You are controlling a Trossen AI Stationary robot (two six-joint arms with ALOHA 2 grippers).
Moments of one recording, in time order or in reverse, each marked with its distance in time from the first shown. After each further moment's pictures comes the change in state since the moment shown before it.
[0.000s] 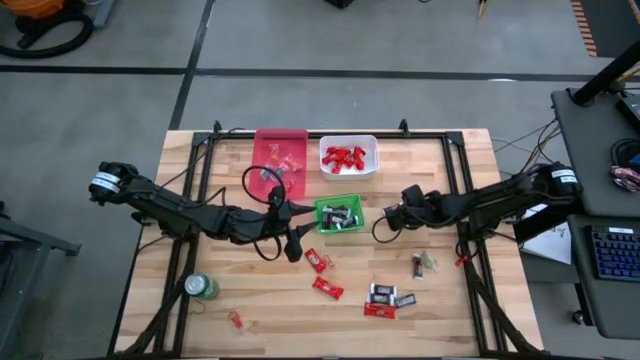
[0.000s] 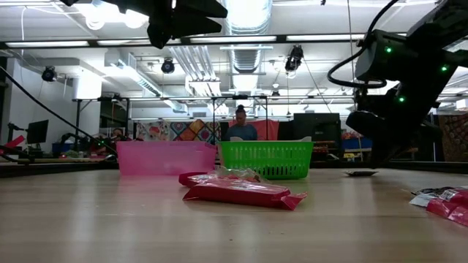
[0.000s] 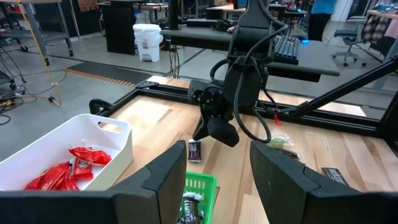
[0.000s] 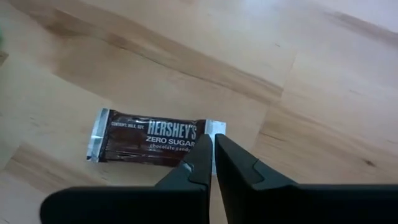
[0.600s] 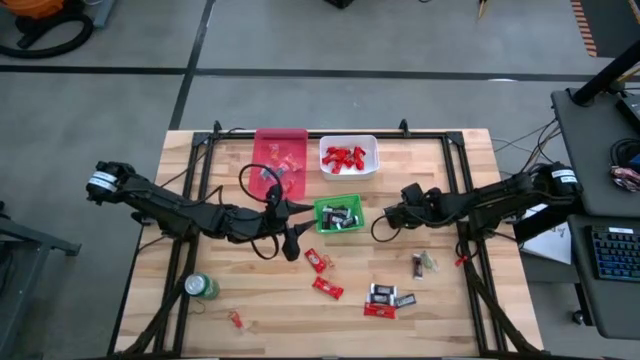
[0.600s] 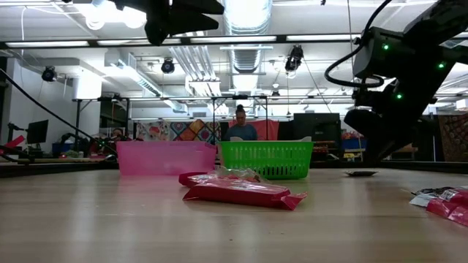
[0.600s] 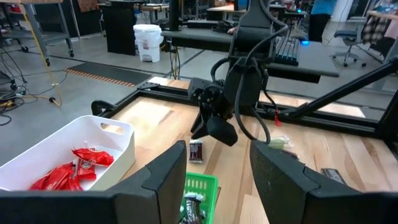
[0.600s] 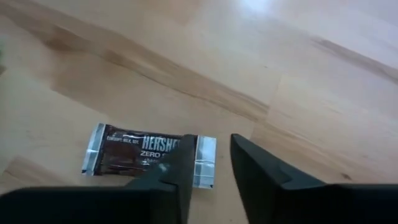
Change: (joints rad) left arm 0.000 -0.029 0.000 -0.029 0.000 0.000; right arm 0.000 -0.001 0.030 -0.049 0.053 -0.024
